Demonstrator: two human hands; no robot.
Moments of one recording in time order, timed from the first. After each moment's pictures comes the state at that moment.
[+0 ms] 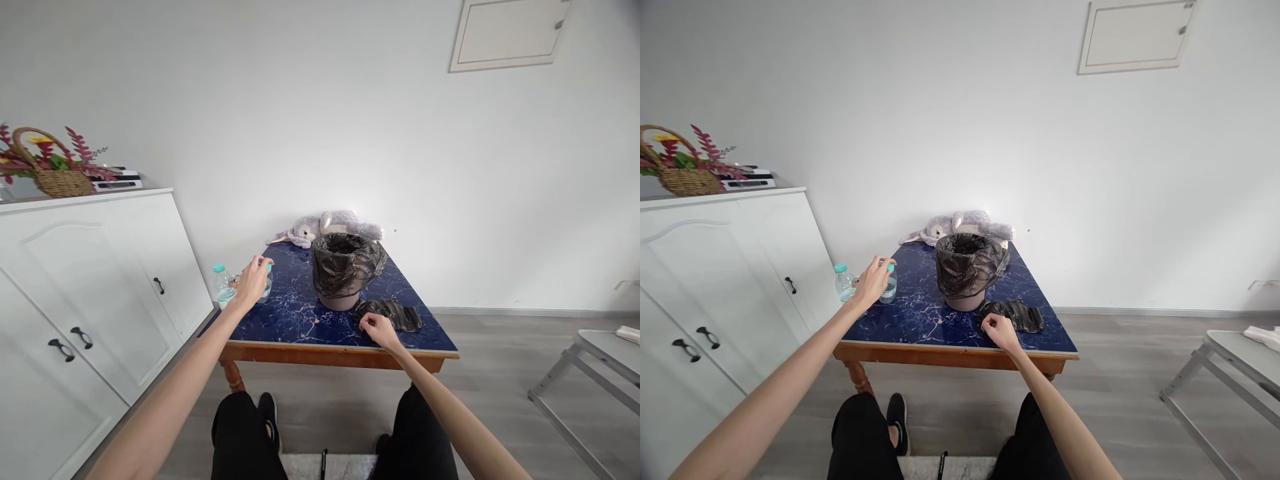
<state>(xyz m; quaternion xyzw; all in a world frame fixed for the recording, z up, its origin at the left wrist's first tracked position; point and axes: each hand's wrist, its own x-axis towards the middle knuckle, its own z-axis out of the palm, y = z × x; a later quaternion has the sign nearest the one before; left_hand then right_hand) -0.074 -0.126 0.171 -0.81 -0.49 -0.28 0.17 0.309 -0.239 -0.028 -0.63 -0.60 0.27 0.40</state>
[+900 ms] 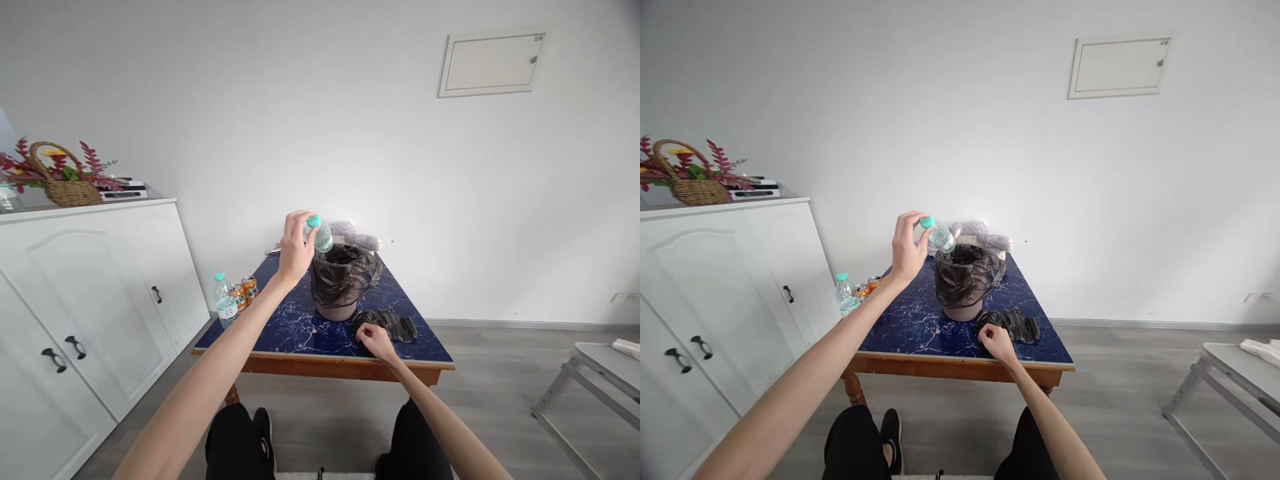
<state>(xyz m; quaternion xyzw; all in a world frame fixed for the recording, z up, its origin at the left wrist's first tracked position) 0.072 -0.190 0.288 -0.76 -0.17 -0.61 0.16 0.304 -0.239 -0.027 -0.63 -0.62 0.24 0.41</state>
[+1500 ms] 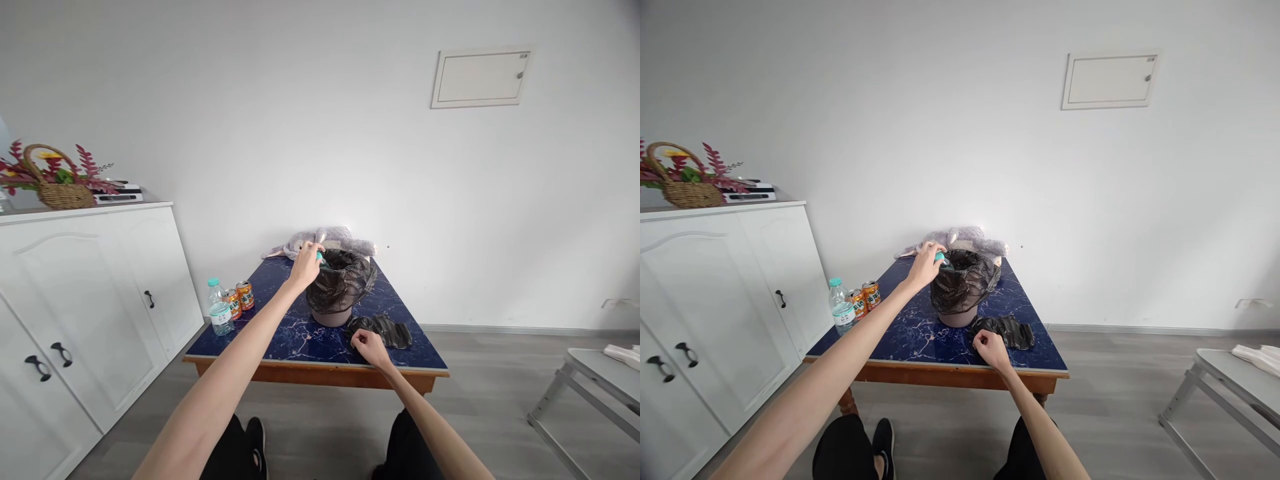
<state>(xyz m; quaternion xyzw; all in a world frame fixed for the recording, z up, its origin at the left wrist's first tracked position) 0.098 -0.126 0.234 -0.85 -0.34 -0.41 0.06 0.304 -0.236 -0.028 -0.63 -0.62 0.24 0.40</state>
